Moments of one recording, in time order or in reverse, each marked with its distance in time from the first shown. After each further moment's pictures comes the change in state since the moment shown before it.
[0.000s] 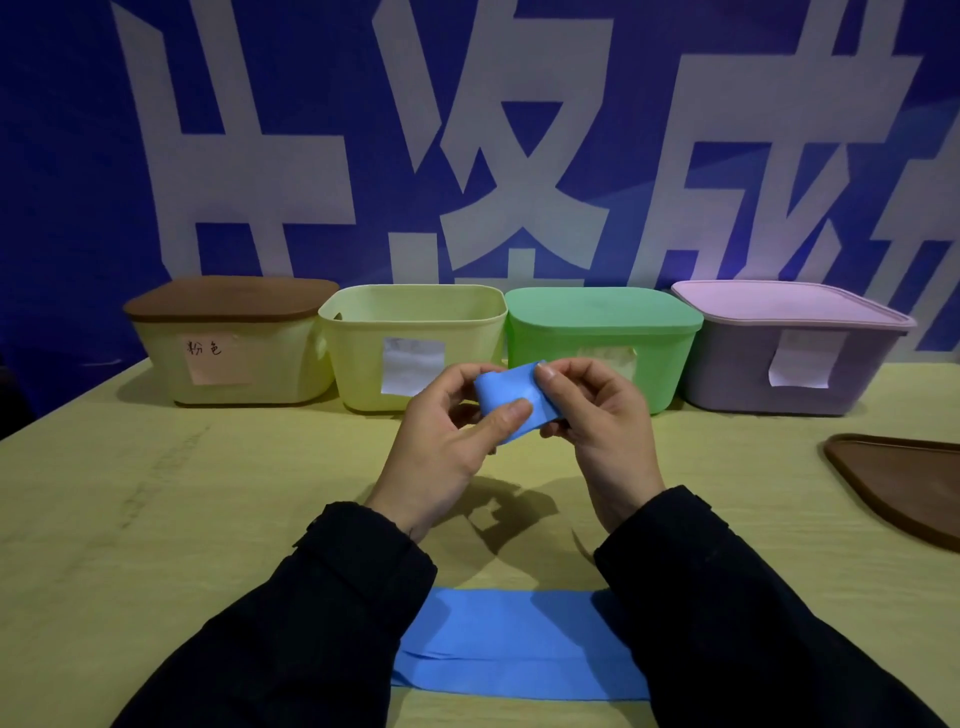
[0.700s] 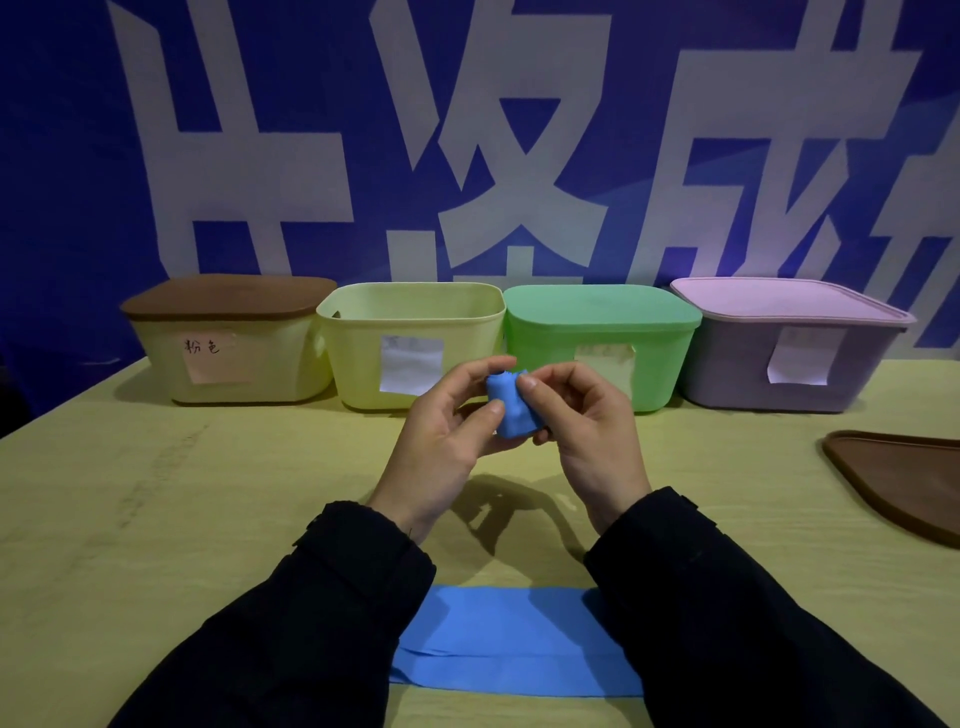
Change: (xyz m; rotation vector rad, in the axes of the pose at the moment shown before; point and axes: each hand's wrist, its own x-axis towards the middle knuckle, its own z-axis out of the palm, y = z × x) left_hand -0.002 0.000 0.002 -0.115 -0.065 -0.031; right_hand -0.003 0.008 0.003 -0.082 -0.034 -0.035
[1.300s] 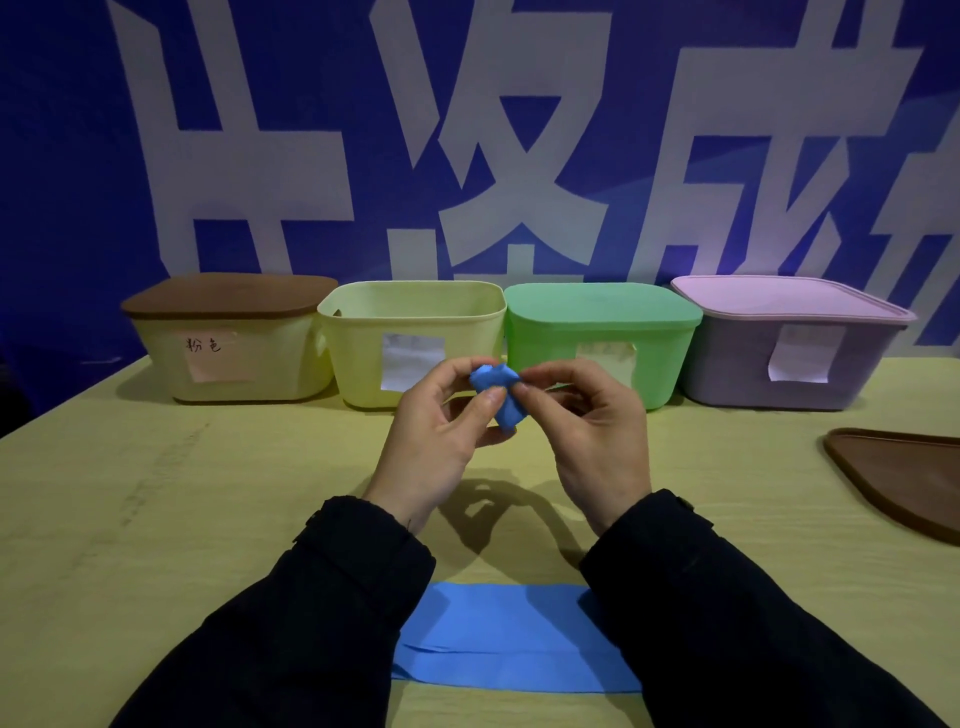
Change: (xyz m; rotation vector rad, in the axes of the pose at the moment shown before) left_hand 0.004 0.000 -0.005 0.042 0.101 -0.013; right_hand -0.007 -0.003 0.002 -0.211 0.046 -0.245
